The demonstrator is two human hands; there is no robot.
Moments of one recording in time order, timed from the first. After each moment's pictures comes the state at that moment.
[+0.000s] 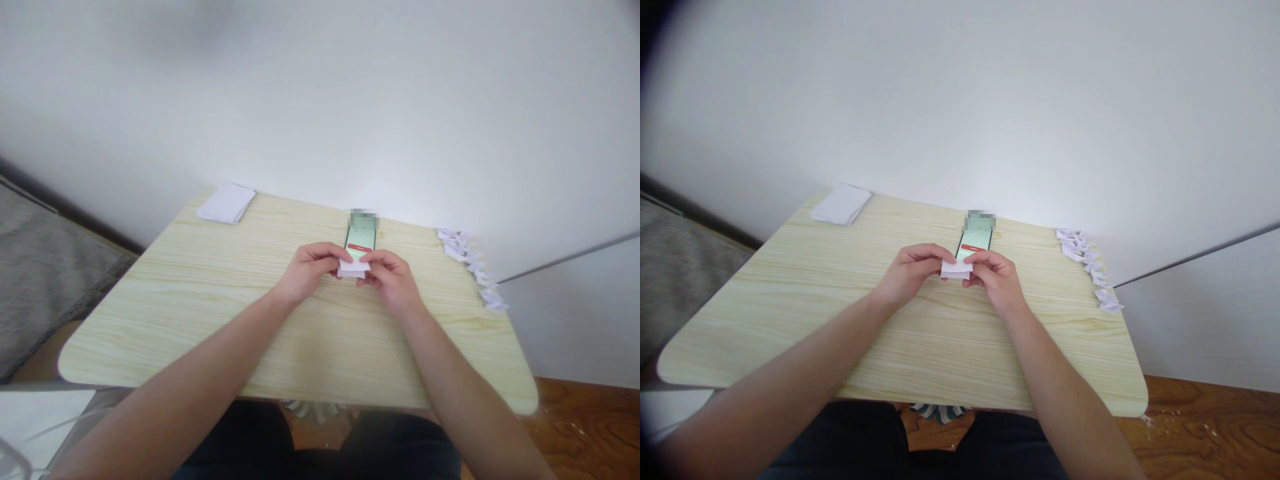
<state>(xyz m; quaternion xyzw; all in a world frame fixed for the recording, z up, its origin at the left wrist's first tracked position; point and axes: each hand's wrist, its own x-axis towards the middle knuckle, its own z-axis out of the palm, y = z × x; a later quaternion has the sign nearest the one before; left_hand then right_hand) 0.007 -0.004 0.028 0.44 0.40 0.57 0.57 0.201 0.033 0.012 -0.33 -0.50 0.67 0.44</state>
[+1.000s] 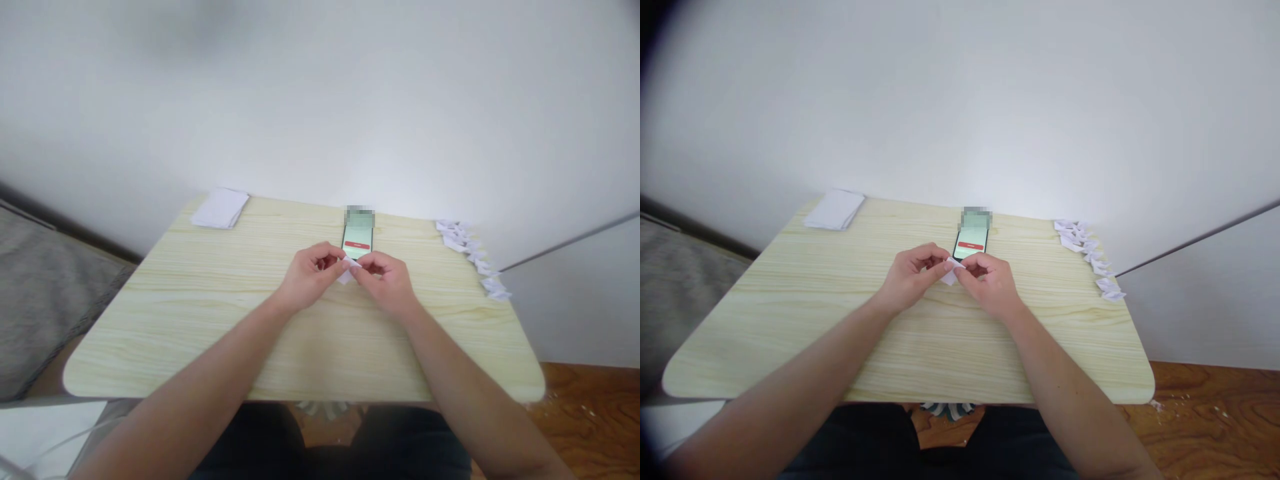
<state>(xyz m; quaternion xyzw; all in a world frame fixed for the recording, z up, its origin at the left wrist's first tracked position) 0.006 -0.008 0.024 0.61 0.48 0.50 0.38 0.198 0.018 0.022 -0.40 -0.69 0.44 0.41</state>
